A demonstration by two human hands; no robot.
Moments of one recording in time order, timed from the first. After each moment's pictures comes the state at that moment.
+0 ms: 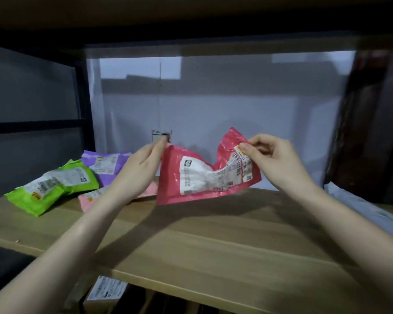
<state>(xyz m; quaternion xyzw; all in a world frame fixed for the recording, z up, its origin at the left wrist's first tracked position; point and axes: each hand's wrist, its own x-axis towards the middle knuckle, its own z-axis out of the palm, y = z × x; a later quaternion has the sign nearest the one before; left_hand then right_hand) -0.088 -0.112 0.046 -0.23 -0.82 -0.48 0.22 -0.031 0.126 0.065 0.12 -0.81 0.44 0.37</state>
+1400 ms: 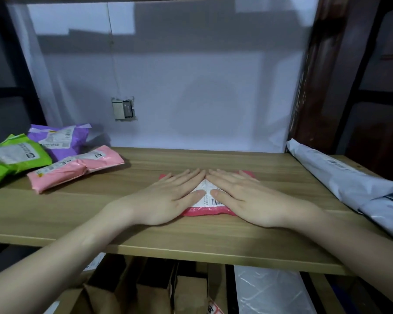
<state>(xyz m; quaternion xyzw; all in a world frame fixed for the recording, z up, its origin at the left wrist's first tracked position) -0.059 -0.039 -0.029 -0.44 -0.89 -0.08 -0.04 0.021 0.150 -0.022 0.11 -0.99 0.07 0.02</state>
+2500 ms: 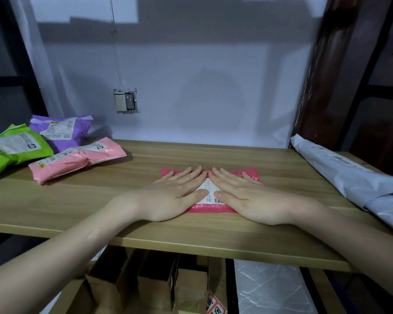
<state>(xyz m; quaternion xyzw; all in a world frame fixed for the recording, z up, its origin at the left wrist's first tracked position) -0.059 -0.037 -0.035 -0.43 -0.90 -0.06 -0.07 0.020 0.150 -0.026 0.10 -0.99 0.08 -0.08</state>
